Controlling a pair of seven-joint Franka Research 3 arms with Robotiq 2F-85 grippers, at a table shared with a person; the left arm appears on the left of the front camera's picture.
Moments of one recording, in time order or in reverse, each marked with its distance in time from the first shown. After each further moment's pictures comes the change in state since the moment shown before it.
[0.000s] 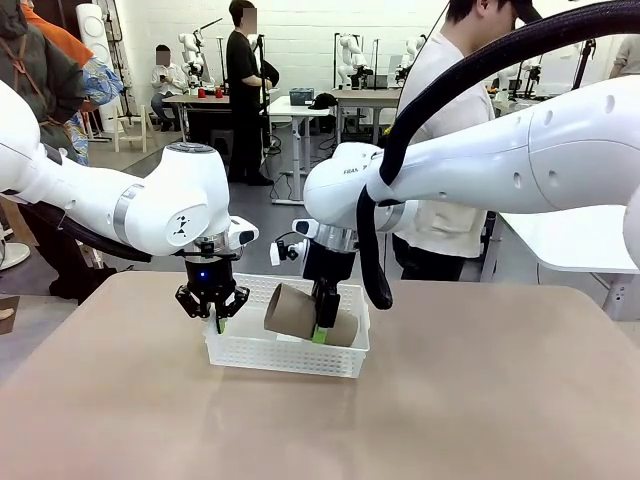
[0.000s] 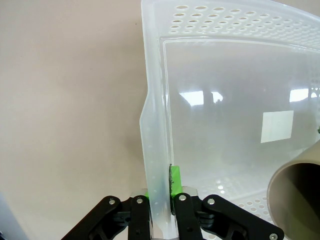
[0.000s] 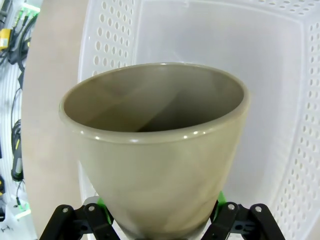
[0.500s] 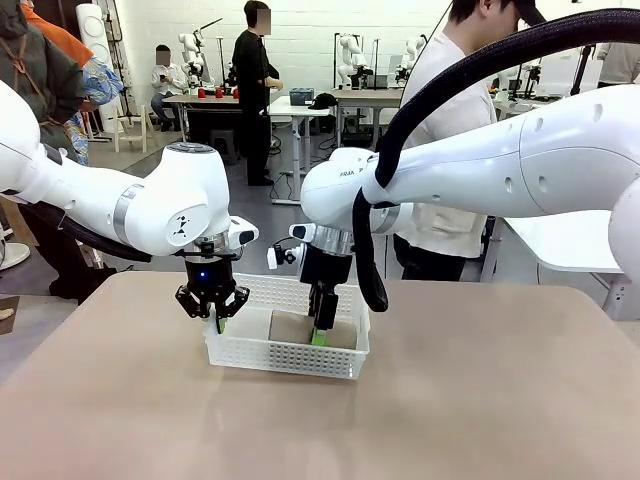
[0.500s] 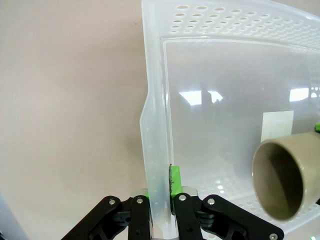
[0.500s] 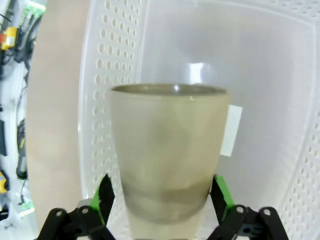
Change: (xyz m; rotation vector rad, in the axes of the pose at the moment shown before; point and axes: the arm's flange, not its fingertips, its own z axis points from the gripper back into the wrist) left arm 0.000 0.000 0.000 0.000 0.000 0.000; right arm 0.005 -0.003 -0.002 0.034 0.001 0.007
